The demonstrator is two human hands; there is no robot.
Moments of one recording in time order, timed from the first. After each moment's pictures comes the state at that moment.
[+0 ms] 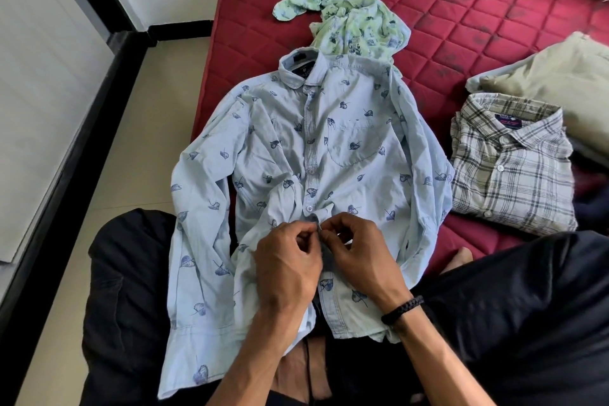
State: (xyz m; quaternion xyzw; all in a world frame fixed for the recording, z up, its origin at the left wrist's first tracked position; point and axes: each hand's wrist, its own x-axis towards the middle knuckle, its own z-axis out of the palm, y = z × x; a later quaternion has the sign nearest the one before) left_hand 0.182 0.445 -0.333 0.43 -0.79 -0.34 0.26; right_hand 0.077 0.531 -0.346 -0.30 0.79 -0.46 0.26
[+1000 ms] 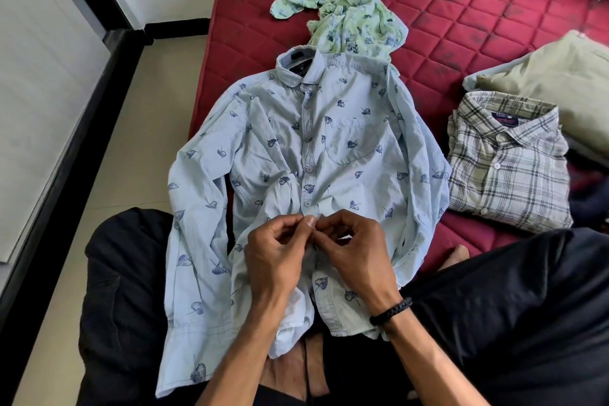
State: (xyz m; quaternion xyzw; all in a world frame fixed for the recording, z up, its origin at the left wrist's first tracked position) left_hand 0.185 0.435 -0.341 0.45 -0.60 -0.59 0.29; right_hand 0.089 0.528 -0.339 -0.24 0.76 -0.56 0.24
